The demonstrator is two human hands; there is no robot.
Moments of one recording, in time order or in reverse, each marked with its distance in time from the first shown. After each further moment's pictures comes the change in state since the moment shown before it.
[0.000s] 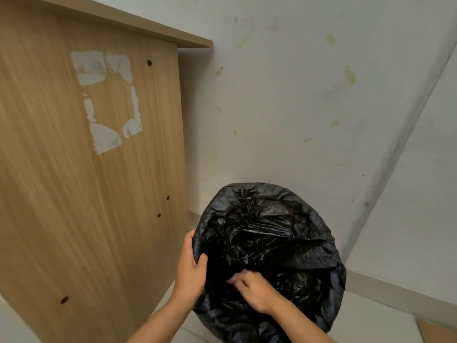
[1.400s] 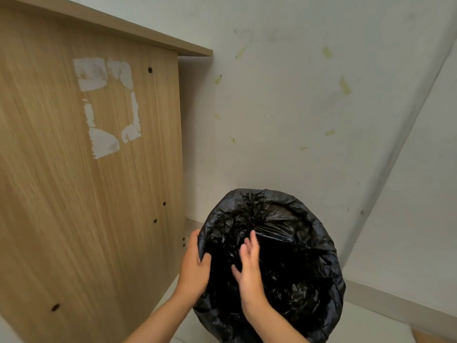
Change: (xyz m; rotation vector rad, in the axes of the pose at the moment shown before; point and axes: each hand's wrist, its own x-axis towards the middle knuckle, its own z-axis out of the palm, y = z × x) left_hand 0.014 0.007 0.011 0.001 -0.064 0.034; right_hand -0.006 -0.047 -0.003 1.233 0.516 -0.139
